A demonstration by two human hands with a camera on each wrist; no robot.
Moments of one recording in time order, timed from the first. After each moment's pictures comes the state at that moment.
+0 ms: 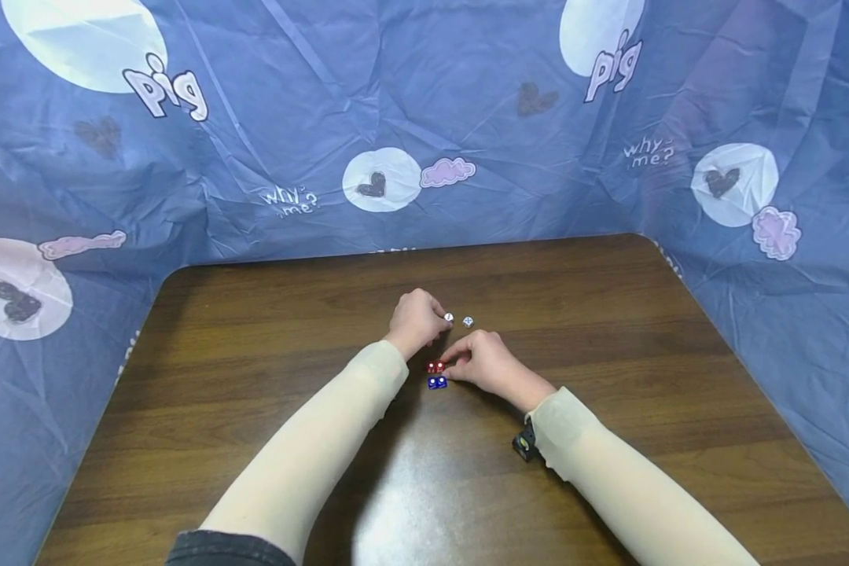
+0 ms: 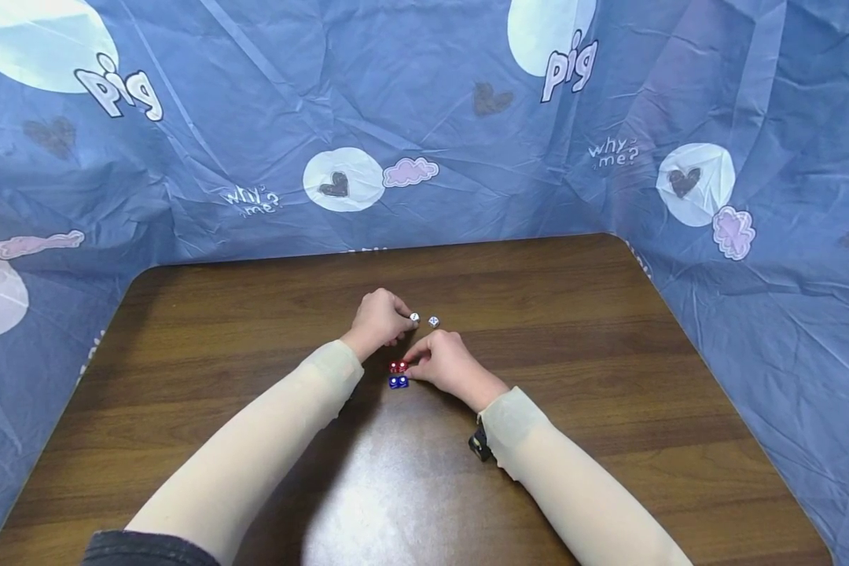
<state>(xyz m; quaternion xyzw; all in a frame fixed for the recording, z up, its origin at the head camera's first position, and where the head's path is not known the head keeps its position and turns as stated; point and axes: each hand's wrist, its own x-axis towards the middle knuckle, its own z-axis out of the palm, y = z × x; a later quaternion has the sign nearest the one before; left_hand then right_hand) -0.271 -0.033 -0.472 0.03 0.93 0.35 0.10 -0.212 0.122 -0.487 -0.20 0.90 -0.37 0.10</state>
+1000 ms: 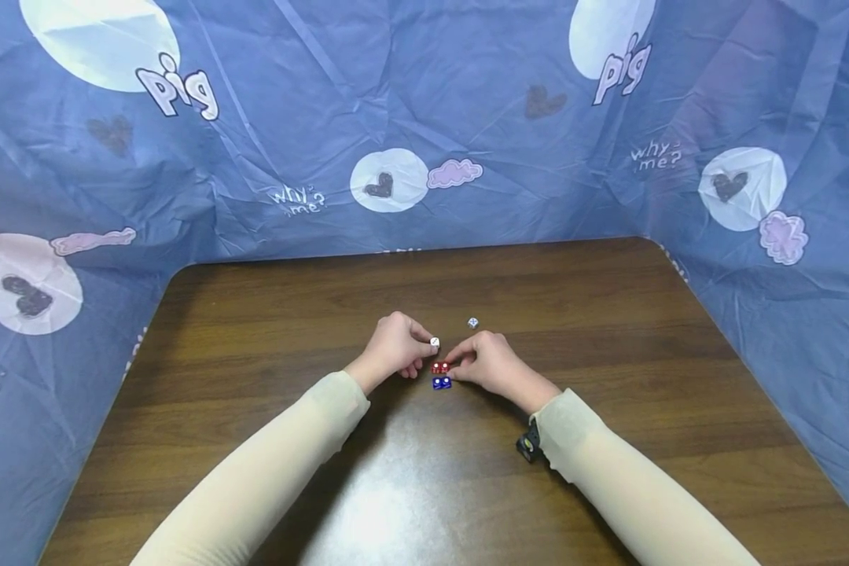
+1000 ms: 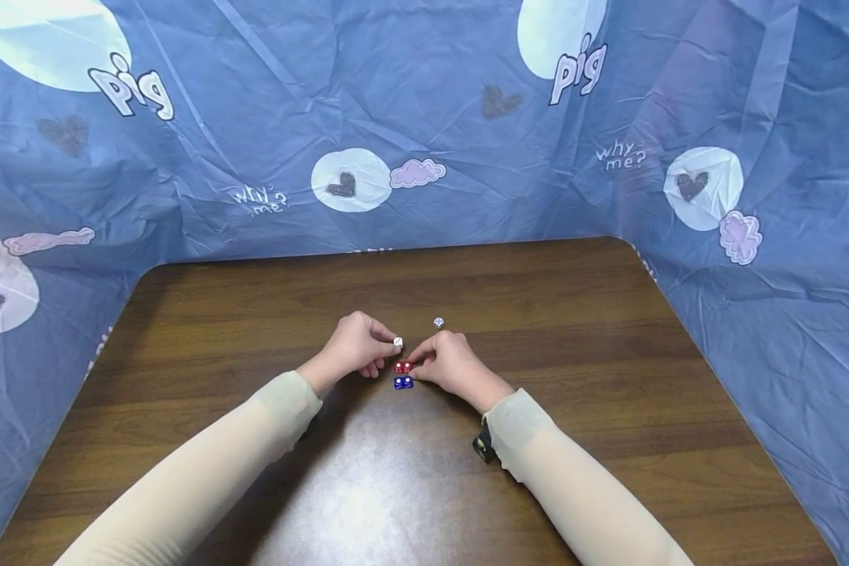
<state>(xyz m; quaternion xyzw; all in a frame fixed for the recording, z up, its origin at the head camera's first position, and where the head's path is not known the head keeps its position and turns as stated) -0.227 -0.079 -0.470 0.04 0.87 0.46 0.16 -0.210 0.122 -0.487 -0.19 0.90 -0.37 0.11</state>
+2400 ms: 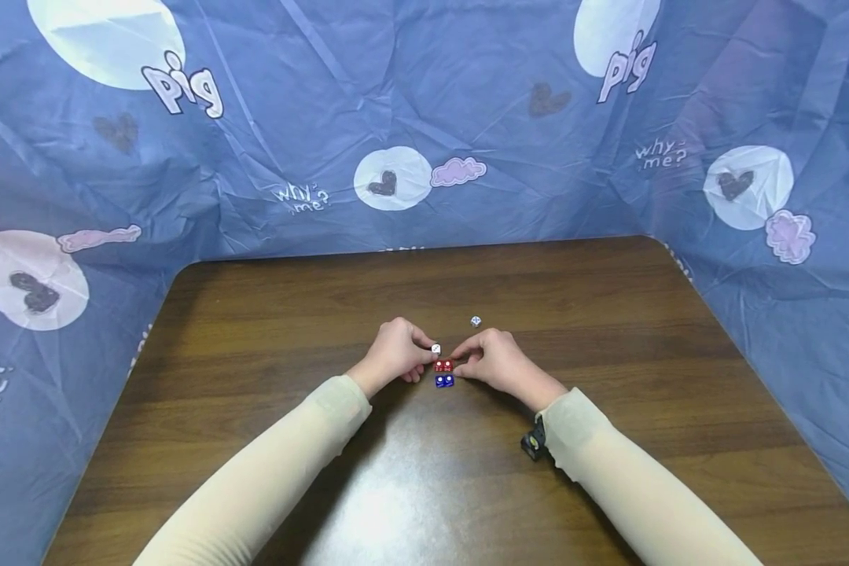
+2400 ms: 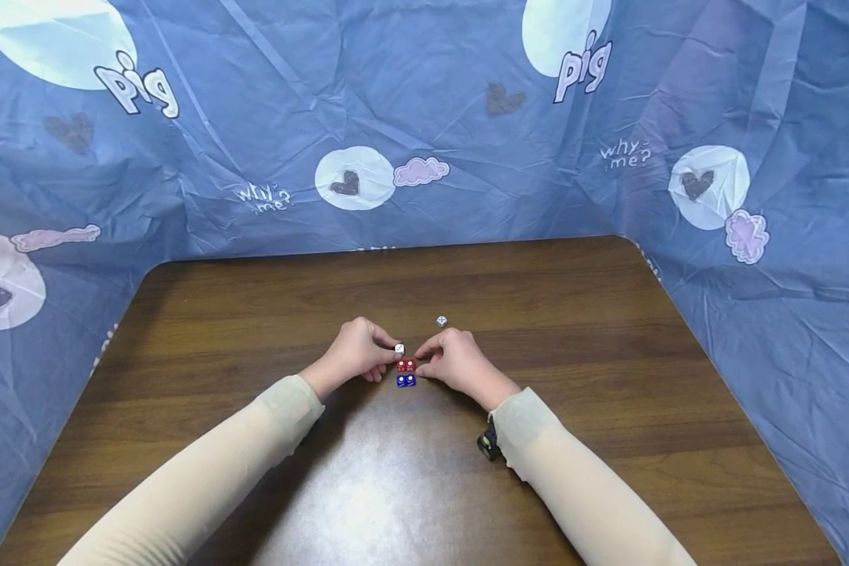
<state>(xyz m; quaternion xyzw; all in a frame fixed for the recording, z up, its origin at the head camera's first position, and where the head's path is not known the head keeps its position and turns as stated) -0.220 -0.081 -0.480 0.04 0.87 0.46 0.17 -0.211 0.126 -0.485 -0.19 0.90 -0.37 0.12</state>
